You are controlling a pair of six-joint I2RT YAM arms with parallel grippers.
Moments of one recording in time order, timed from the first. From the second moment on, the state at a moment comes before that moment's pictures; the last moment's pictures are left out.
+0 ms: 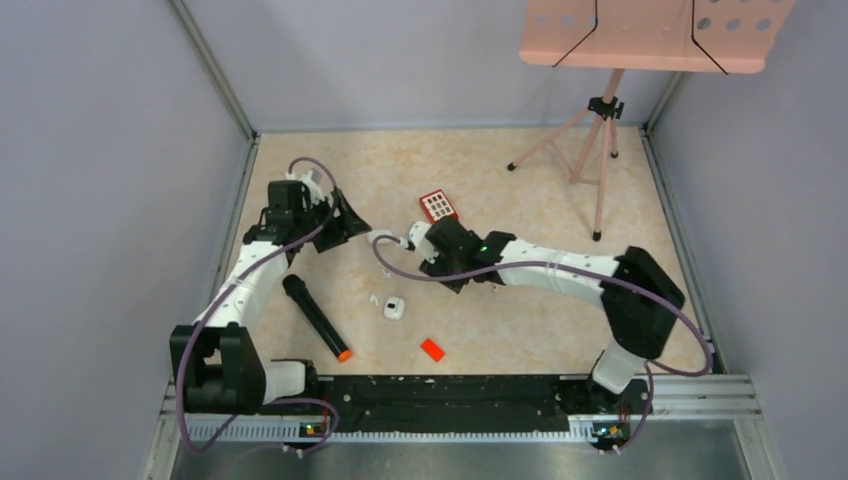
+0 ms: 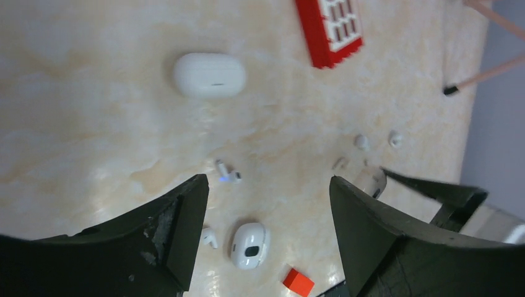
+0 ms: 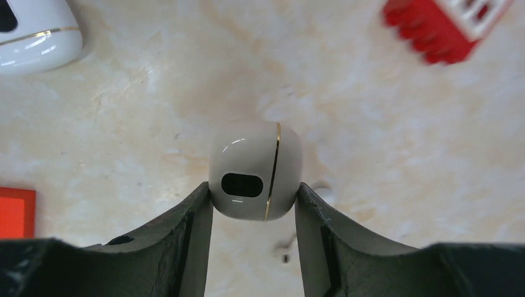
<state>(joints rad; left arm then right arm) -0.01 1.25 0.88 -0.41 0.40 -0.51 0.97 1.73 1.18 -0.49 0.15 -0.16</state>
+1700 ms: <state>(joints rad) -0.43 1.39 1.06 0.30 0.95 -0.16 0.91 1.21 0.76 0.51 0.08 -1.34</state>
